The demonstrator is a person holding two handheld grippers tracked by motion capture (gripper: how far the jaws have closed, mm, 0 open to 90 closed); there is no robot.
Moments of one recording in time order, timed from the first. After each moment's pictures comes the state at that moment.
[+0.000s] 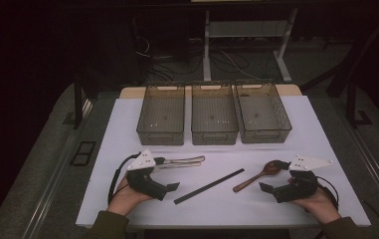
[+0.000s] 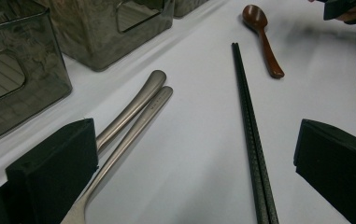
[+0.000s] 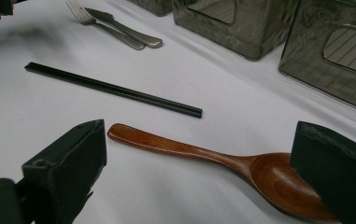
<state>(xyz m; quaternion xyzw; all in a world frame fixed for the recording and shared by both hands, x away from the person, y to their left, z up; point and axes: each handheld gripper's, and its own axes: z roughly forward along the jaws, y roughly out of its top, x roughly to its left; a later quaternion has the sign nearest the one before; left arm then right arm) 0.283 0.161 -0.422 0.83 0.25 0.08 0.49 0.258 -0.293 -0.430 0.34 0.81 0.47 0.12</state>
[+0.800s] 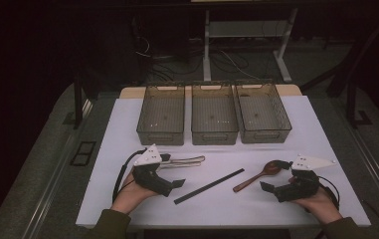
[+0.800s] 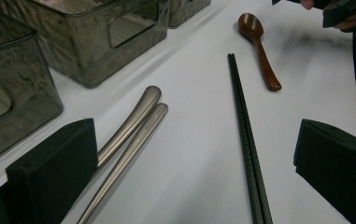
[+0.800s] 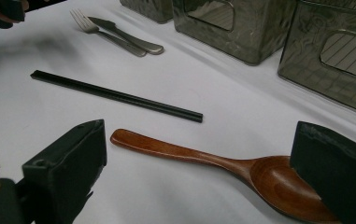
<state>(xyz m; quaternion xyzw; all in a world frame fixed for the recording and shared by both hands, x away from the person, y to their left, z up) 0.291 0.145 -0.416 0.83 0.24 0.07 0.49 0.258 -0.296 -0.429 0.34 0.80 0.48 0.11</state>
